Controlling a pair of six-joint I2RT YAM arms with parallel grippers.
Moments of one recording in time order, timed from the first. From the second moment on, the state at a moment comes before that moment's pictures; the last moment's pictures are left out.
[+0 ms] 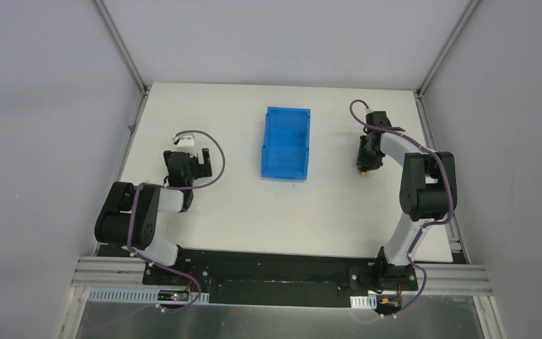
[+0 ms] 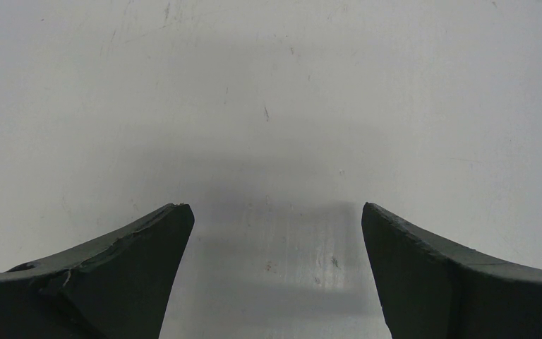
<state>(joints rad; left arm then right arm) -0.09 1.53 0.38 0.86 -0.16 -0.05 0.08 1.84 1.20 -0.57 0.12 0.23</state>
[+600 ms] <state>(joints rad) -0.09 1.53 0.38 0.86 -0.16 -0.05 0.08 1.79 1.20 -0.57 0.12 0.22</state>
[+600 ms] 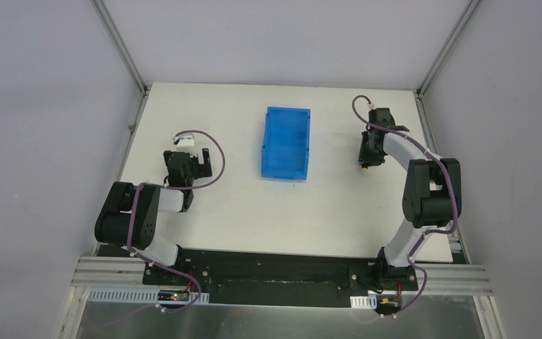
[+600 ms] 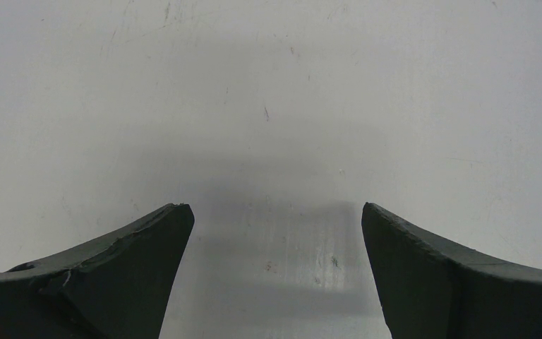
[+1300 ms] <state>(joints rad) -0.09 1.53 0.38 0.86 -0.16 -0.05 0.11 1.51 1.21 -0.64 0.01 0.28</state>
